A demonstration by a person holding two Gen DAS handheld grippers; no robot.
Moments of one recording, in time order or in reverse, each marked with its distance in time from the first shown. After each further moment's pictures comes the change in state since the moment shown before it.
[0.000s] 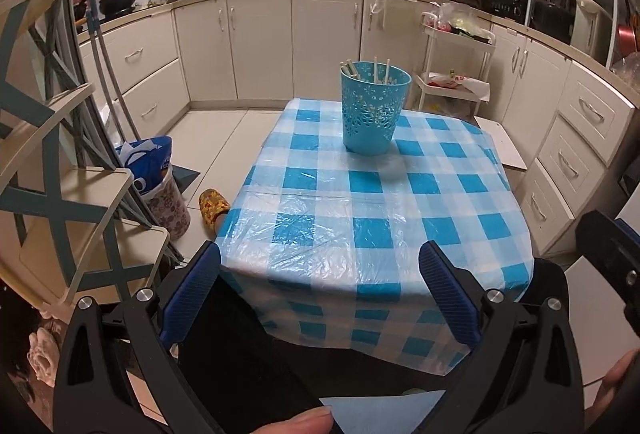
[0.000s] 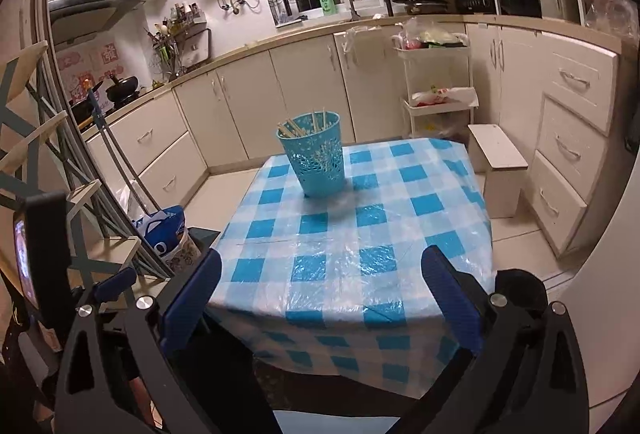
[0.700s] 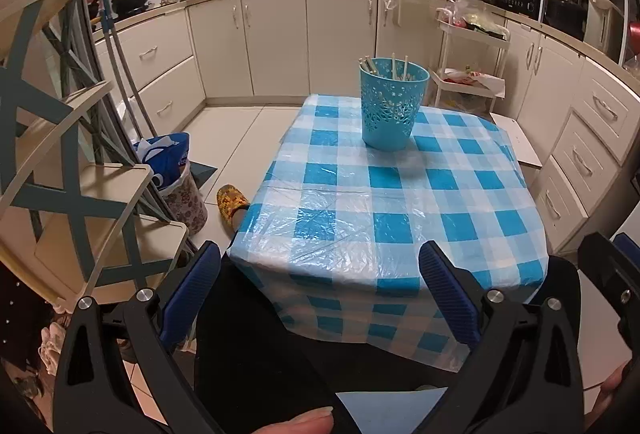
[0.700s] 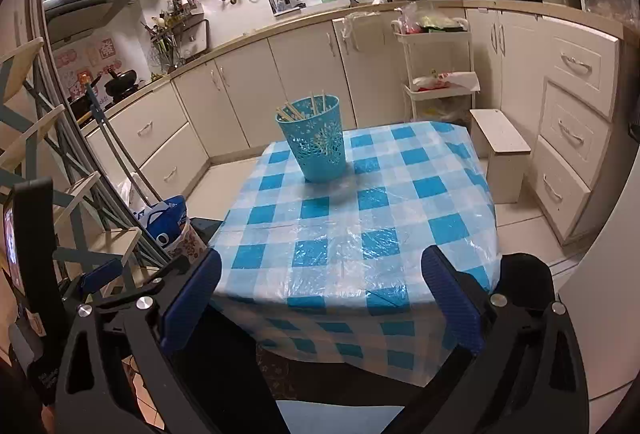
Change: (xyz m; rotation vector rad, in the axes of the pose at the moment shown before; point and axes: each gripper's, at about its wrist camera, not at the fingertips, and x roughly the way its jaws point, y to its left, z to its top) left arm -0.005 0.006 0.000 -0.011 0.014 0.060; right arm -0.001 0.002 -0.007 -0.003 0.038 0.016
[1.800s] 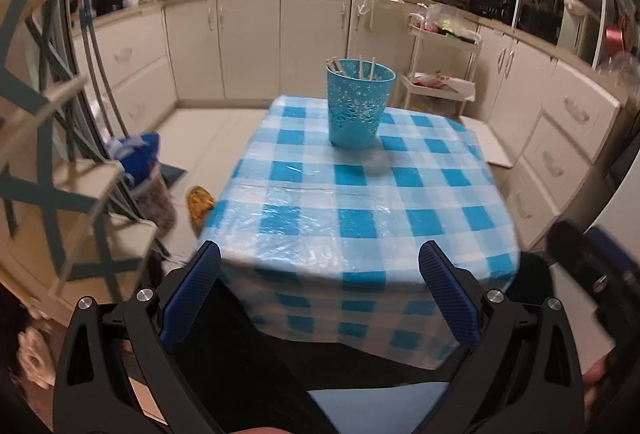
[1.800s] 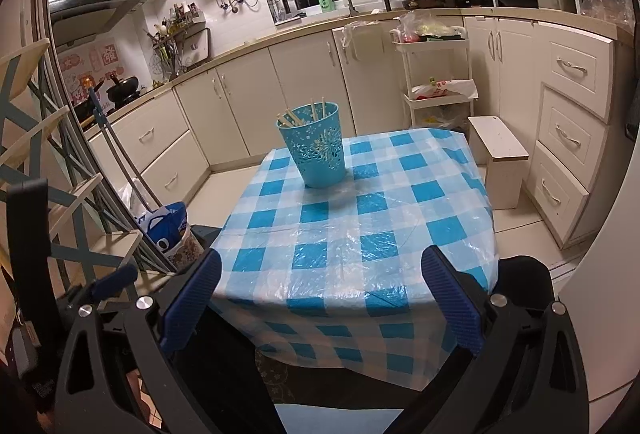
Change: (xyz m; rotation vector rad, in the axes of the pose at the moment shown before) left arm -0.006 -0.008 -0.014 0.021 -0.028 -0.101; right arm -0.010 -0.001 -0.010 0.015 -0.055 -0.008
